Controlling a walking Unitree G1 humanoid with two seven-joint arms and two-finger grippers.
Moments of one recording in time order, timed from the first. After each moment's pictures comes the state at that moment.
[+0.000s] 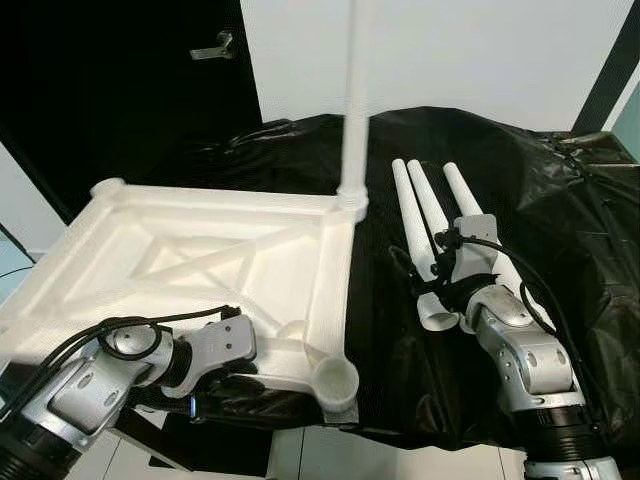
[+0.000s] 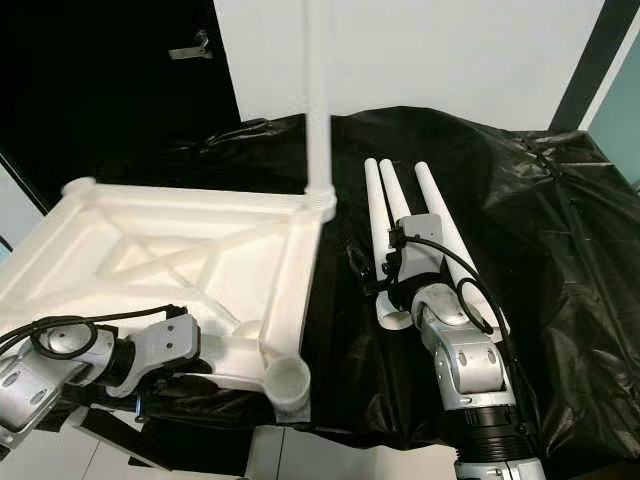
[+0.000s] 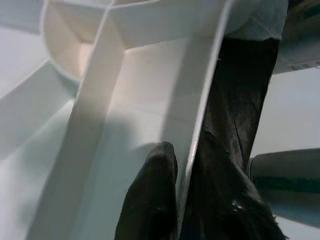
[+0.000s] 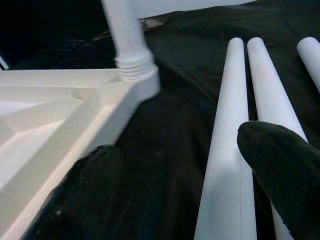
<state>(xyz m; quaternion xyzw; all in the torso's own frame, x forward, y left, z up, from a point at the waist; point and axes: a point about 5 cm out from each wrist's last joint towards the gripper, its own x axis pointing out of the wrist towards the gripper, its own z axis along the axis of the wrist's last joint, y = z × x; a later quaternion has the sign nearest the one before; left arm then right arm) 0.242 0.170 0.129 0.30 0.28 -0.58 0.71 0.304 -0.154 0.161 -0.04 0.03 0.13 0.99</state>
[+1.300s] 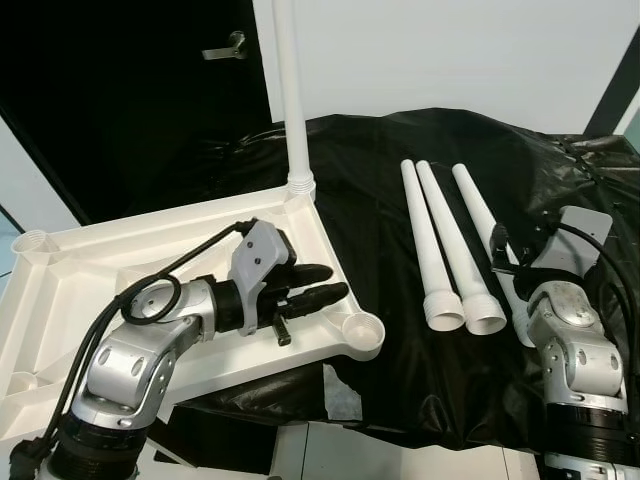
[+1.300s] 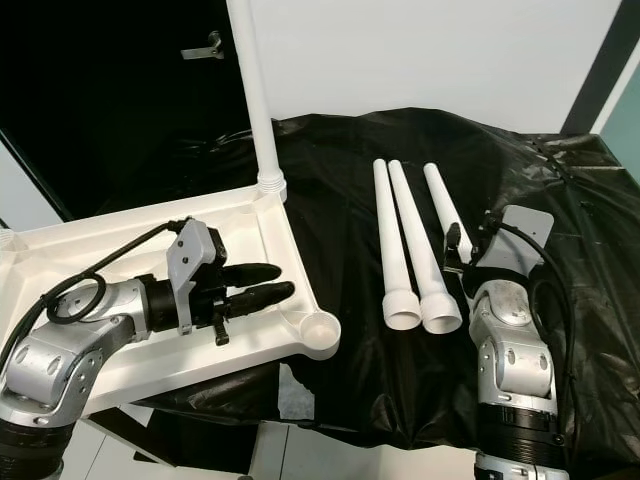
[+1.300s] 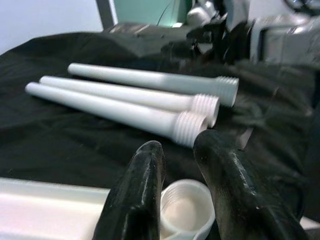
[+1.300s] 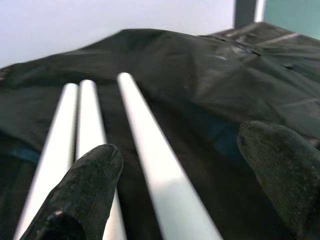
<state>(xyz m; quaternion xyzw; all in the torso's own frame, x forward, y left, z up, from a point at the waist) 0.249 0.104 0.212 0.09 0.02 -0.58 0.81 0.292 -0.242 0.173 -0.01 0.01 -0.18 0.98</state>
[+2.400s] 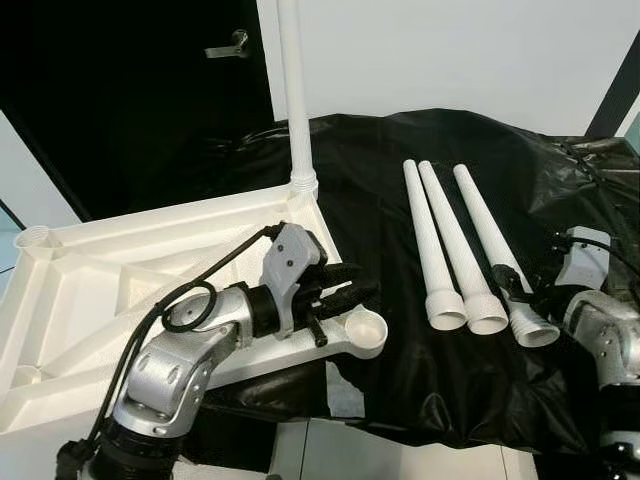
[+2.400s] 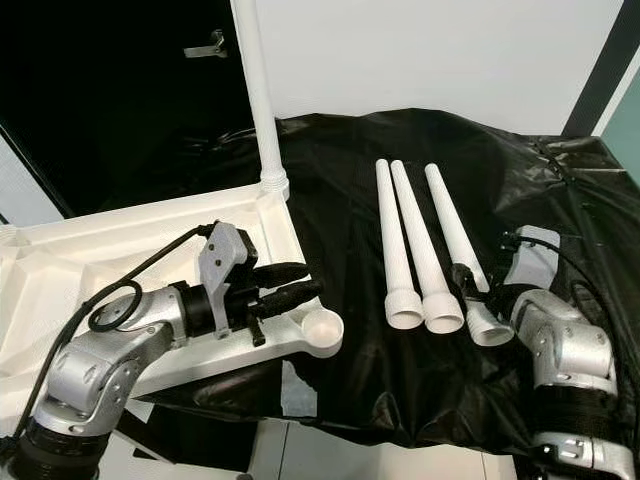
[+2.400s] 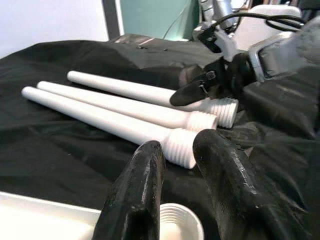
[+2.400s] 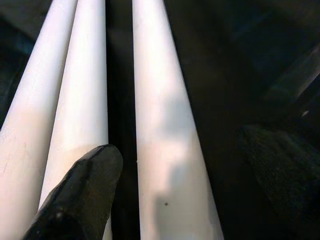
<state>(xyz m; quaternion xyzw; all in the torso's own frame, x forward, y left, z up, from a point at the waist) 0.246 0.078 0.204 0.06 0.01 -0.56 0.82 0.302 -0.279 0.142 0.05 0.21 -0.02 0.98</state>
